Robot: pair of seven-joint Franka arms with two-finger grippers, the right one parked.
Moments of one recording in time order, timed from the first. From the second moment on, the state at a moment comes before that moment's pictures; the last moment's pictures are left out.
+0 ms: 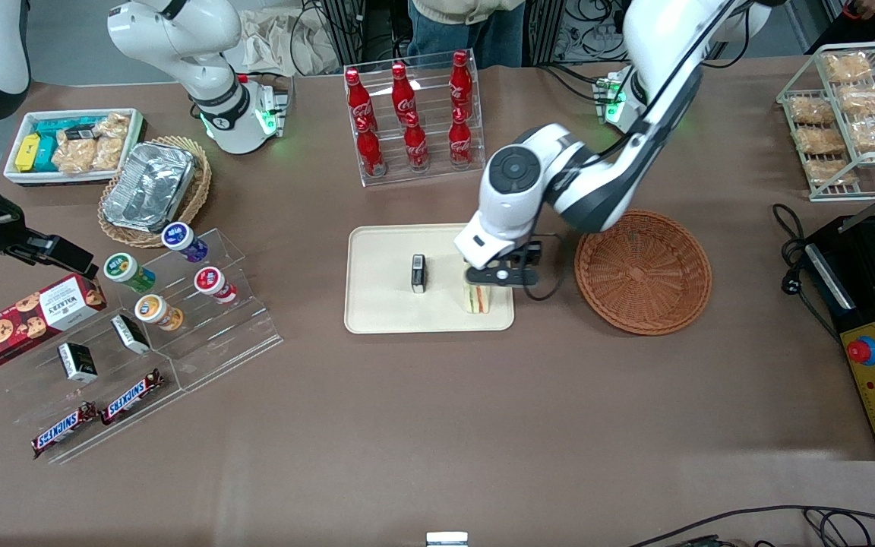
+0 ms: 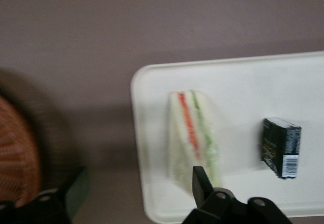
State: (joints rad) arm -0.24 0.36 -0.49 -1.85 0.23 2.13 -0.77
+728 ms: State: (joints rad) arm 0.13 0.07 -0.48 -1.77 0.23 1.70 -0.52
